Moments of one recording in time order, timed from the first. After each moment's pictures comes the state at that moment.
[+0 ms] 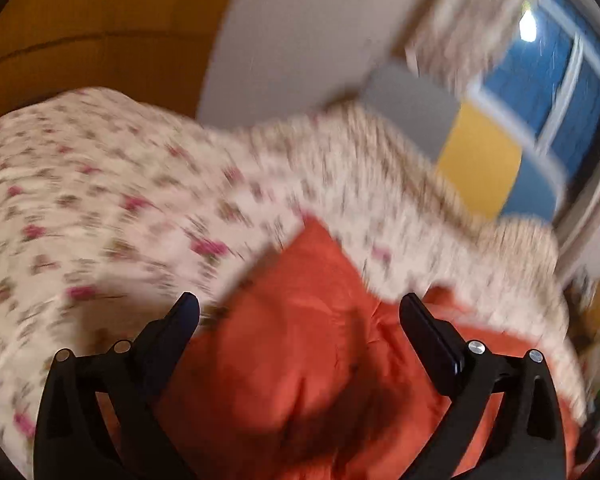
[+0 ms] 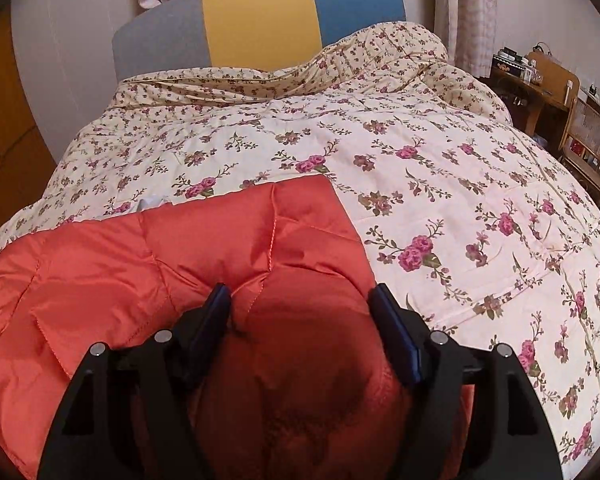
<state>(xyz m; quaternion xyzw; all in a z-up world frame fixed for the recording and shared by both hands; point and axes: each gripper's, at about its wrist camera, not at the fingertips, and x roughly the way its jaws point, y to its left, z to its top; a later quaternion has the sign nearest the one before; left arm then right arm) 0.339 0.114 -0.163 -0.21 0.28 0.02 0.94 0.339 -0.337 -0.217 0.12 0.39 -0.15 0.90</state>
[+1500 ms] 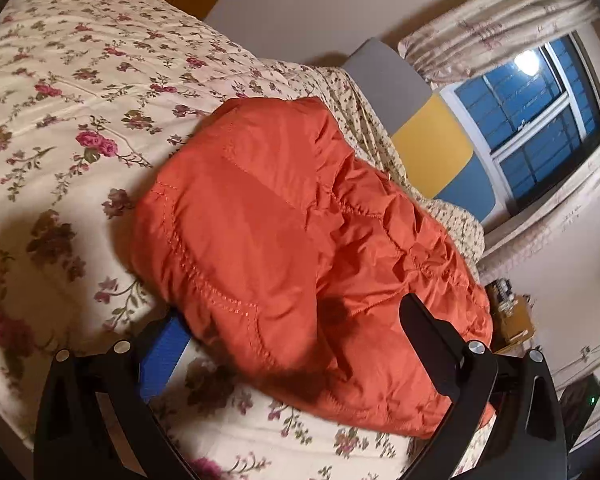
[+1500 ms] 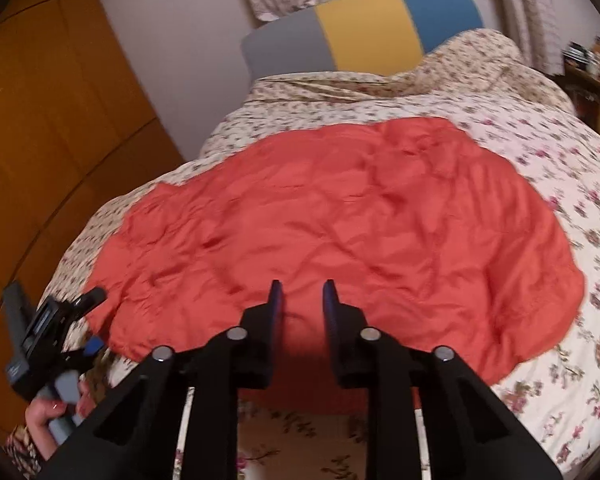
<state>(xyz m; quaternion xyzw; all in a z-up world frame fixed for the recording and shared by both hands) 0.188 0.118 -0.205 -0.34 0.36 -0.09 0.87 0.154 -0.217 -0.166 0.16 0.35 0.06 0.92</state>
